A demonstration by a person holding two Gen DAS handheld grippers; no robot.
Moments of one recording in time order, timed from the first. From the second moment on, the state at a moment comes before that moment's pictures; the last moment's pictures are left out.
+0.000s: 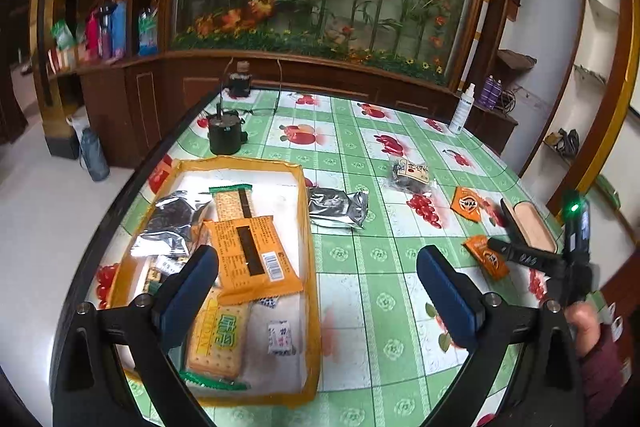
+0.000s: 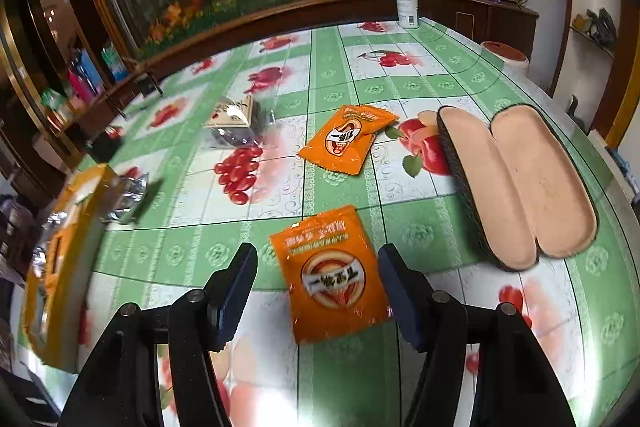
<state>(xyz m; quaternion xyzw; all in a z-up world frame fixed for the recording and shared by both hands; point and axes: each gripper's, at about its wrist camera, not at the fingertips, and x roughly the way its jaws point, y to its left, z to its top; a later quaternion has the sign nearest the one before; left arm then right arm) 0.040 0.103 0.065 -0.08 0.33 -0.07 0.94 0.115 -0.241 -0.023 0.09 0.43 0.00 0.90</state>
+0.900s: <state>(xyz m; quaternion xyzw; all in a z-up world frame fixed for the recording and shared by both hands) 0.285 -0.004 -0.027 0.08 0.53 -0.13 0.84 0.138 -0.240 -0.052 0.09 0.43 0.01 0.90</state>
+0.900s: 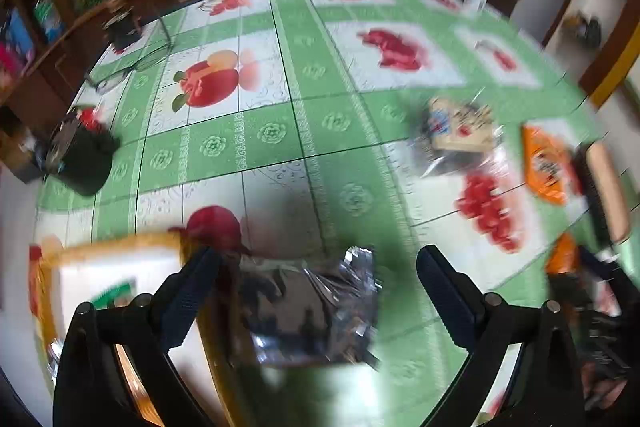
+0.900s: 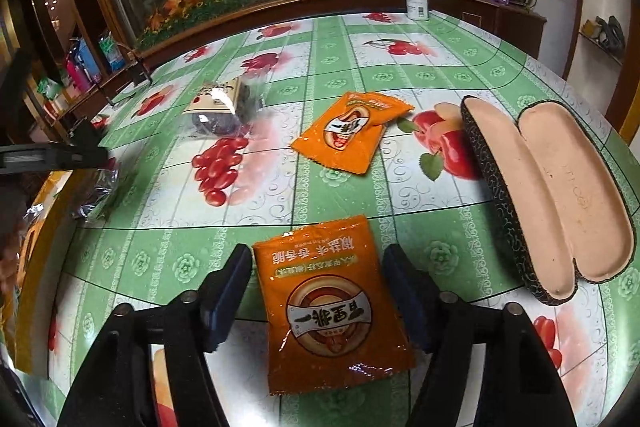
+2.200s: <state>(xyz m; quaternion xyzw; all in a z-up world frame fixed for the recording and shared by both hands) 0.134 -0.081 -0.048 0.17 0.48 -0.22 0.83 0.129 -0.233 -0.051 0.05 0.43 0.02 0.90</state>
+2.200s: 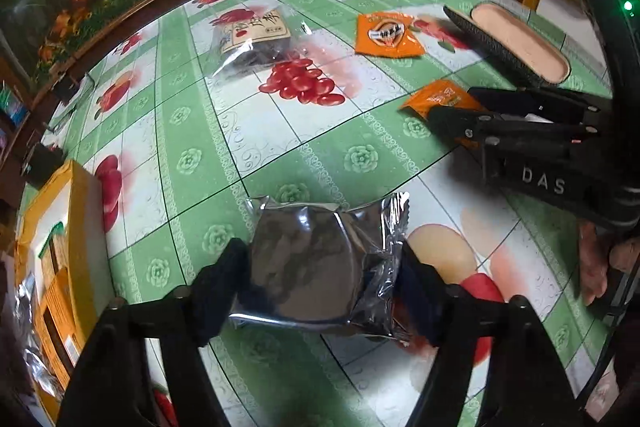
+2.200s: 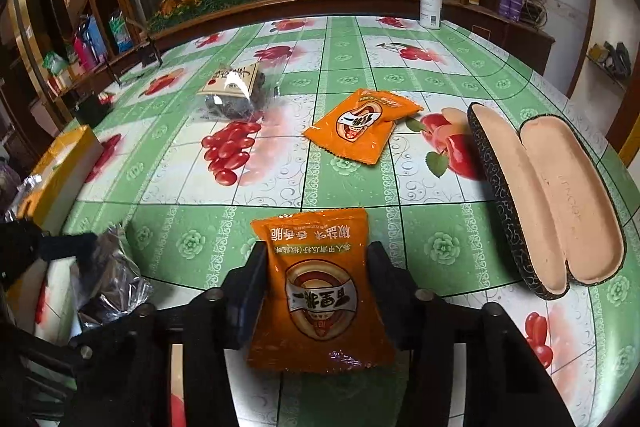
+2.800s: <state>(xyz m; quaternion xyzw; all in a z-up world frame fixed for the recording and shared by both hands) 0.066 0.048 0.015 0.00 0.43 -0.14 0.89 0.113 -0.226 -0.026 0.09 0.37 0.06 0.92</state>
